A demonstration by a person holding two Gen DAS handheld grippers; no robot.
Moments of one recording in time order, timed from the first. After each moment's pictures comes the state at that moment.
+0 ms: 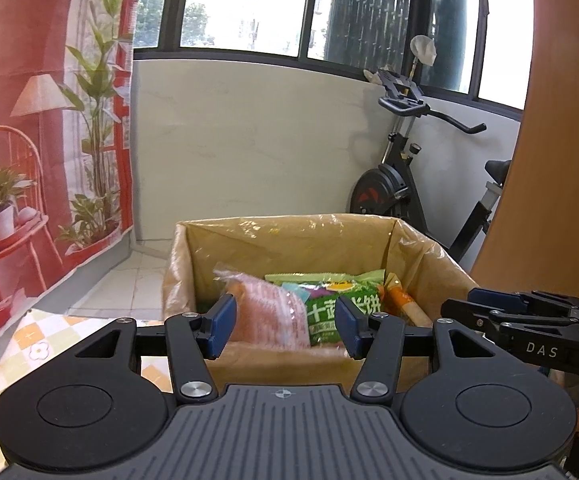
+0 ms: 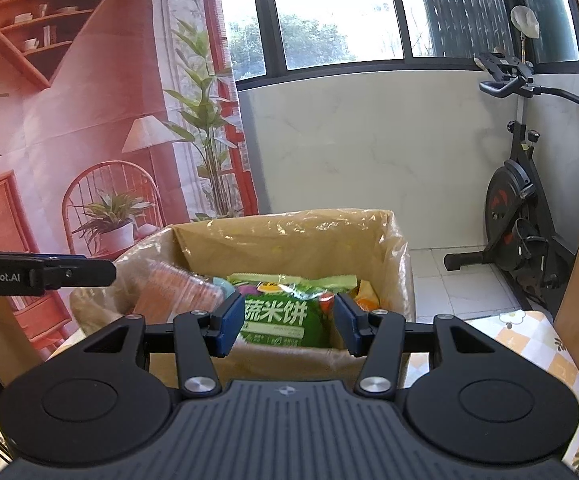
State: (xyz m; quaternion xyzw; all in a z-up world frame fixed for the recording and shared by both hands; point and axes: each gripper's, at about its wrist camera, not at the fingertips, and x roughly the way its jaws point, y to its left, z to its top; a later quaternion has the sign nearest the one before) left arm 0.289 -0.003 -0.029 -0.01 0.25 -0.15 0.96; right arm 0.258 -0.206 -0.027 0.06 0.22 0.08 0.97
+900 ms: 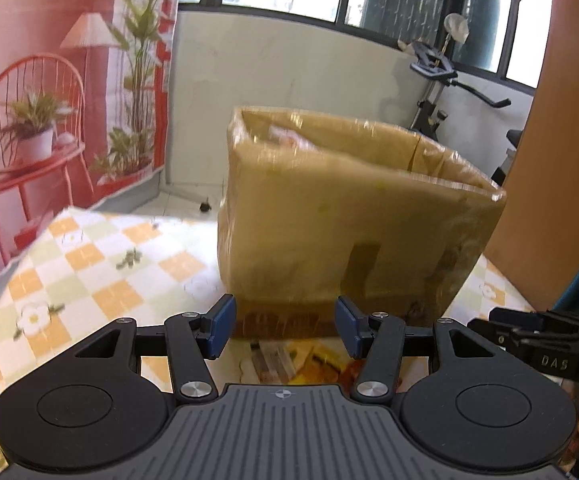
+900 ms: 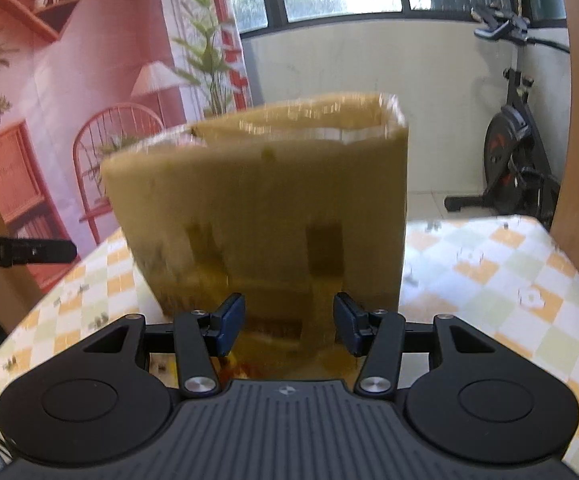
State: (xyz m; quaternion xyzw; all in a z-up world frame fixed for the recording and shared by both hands) left arm 0.212 0.034 -0.098 -0.04 0.30 -0.10 0.95; right arm 0.172 -0.196 -0.100 0.06 0.29 0.09 0.95
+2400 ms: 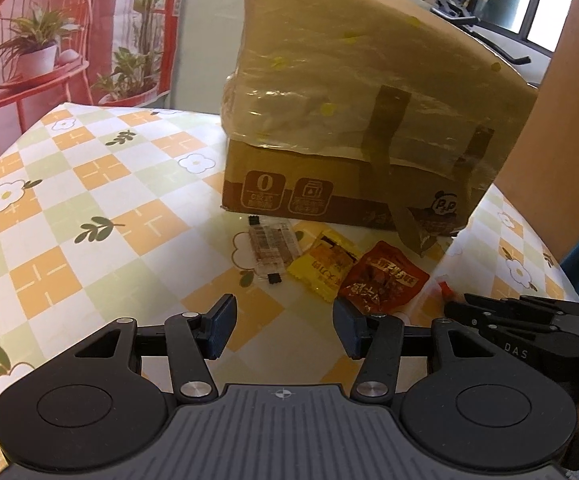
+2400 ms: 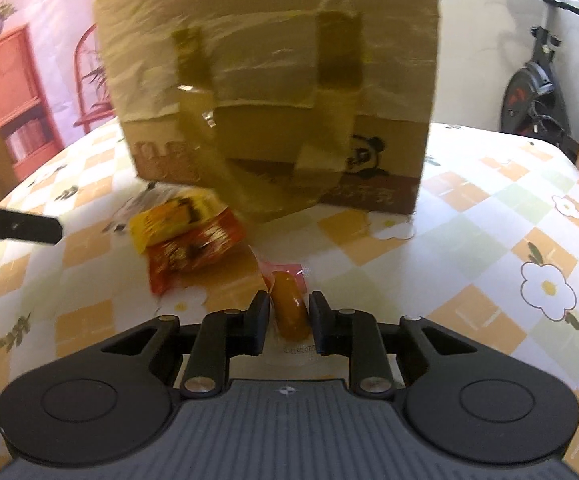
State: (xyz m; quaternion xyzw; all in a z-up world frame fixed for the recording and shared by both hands) left arm 0.193 0.030 -0.184 -0.06 0.38 -0.10 0.92; right arm 0.170 -0.191 -0.207 0.01 0.36 0.10 0.93
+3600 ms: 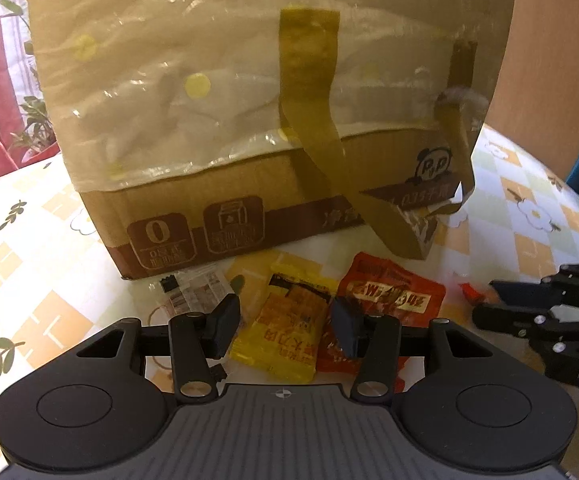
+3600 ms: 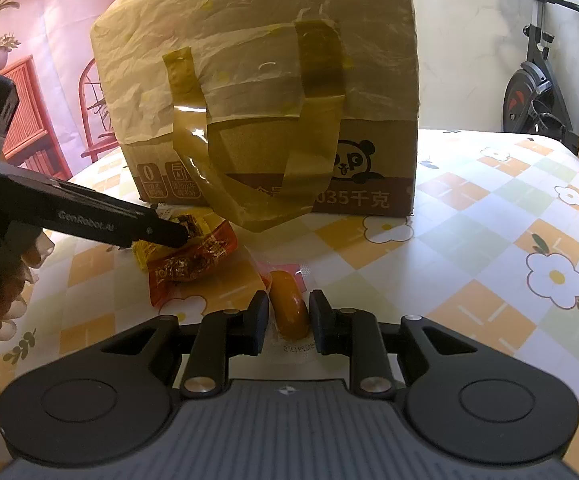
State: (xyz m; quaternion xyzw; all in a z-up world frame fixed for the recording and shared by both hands) left arm 0.278 -0.039 -0.221 0.08 0.39 -0.19 0.90; right arm 0.162 -0.201 -0.215 0.04 0.33 0.11 0.94
